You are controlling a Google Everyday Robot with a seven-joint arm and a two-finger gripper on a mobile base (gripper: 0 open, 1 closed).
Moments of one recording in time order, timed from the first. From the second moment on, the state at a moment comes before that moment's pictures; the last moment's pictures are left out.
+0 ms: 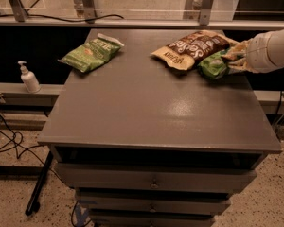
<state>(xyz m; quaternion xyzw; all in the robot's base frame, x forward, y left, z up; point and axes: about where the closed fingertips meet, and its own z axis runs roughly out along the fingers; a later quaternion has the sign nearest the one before) 0.661 -0.287 0.888 -0.67 0.61 -0.19 0.38</state>
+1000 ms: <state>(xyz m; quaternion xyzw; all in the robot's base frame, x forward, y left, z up) 0.677 -0.246 0.867 -0.67 0.60 -0.16 0.40</state>
